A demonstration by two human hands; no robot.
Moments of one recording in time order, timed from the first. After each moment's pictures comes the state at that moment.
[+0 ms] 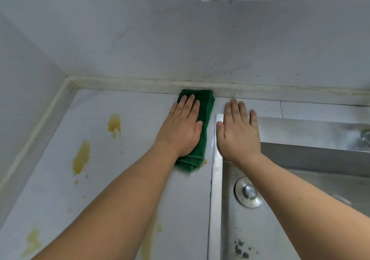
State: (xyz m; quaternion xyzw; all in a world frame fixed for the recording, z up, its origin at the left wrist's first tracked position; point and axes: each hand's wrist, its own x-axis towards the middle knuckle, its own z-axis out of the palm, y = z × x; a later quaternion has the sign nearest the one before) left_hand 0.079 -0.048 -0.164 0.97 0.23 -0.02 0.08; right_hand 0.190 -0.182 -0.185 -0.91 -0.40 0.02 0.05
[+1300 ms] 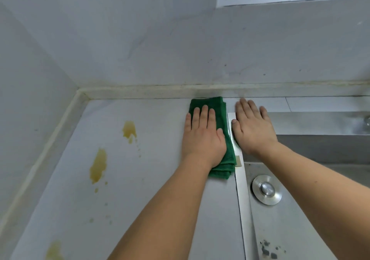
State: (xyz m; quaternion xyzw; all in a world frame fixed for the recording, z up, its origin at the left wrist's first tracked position) left_hand 0.068 -0.085 -0.169 0.96 0.27 0.01 0.08; right_hand 0.192 -0.182 -0.182 -0.92 -0.39 0.02 0.02
